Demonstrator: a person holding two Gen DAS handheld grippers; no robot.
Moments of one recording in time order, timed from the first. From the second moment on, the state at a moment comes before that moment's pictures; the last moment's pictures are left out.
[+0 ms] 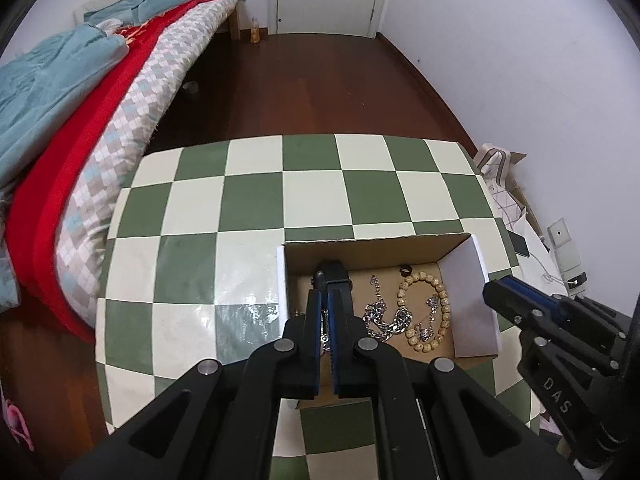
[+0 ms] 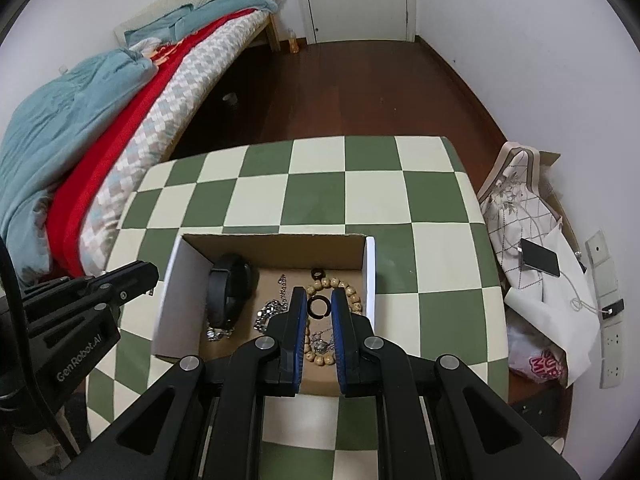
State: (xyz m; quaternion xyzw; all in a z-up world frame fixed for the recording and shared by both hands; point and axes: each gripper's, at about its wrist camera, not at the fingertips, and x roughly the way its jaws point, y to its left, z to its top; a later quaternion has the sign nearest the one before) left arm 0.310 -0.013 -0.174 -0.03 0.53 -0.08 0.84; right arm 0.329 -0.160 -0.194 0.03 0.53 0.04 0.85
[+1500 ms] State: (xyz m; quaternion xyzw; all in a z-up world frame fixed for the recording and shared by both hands) left arm 0.201 0.018 -0.072 -0.03 0.44 -0.01 0.90; right arm 0.229 -0.182 -0.100 0.00 0.50 -0.05 0.87
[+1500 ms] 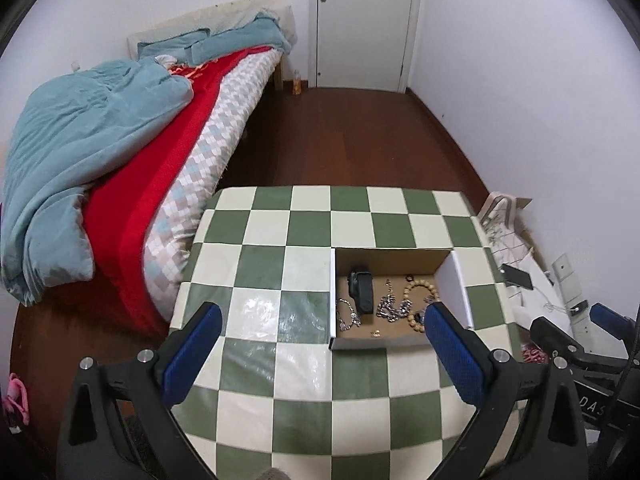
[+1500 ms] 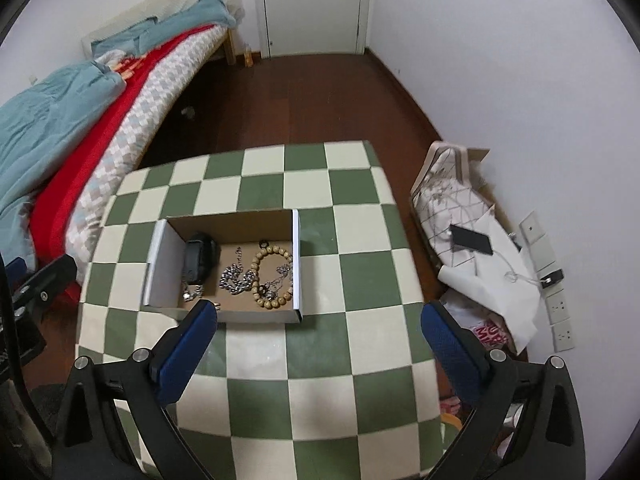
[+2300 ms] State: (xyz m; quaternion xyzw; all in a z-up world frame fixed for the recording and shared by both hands) left arm 0.099 0.015 0.043 -0.02 0.40 -0.03 0.92; right arm 0.108 -0.170 0.057 -0.01 0.42 -0.03 0.91
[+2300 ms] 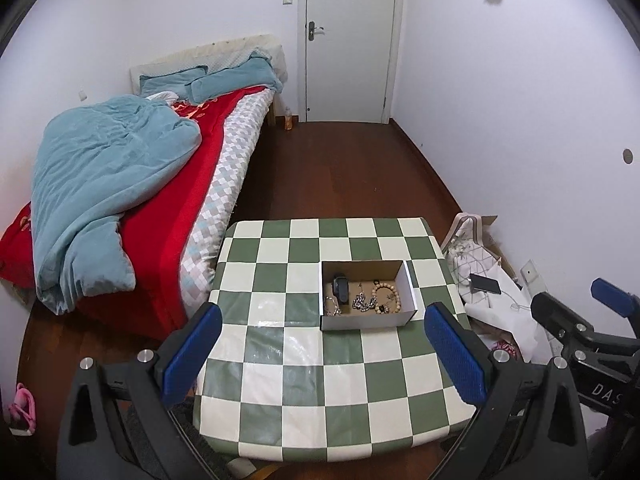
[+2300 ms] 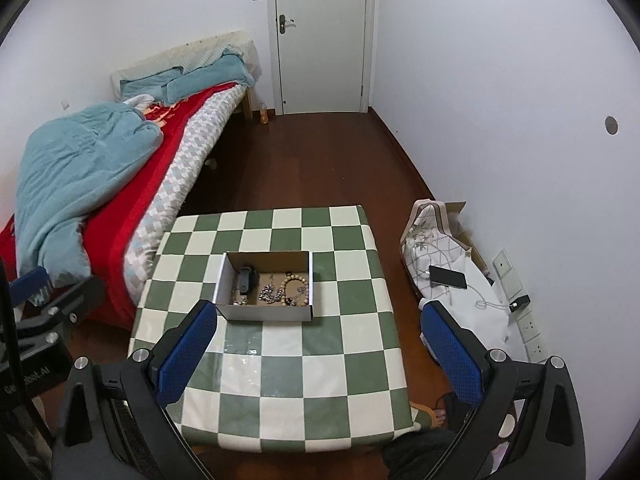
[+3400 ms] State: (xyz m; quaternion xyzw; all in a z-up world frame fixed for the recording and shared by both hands) left arm 0.127 0.016 0.031 -0.03 0.42 0.01 0.91; right arm 0.147 -0.173 0.045 -0.02 0.44 -0.04 0.89
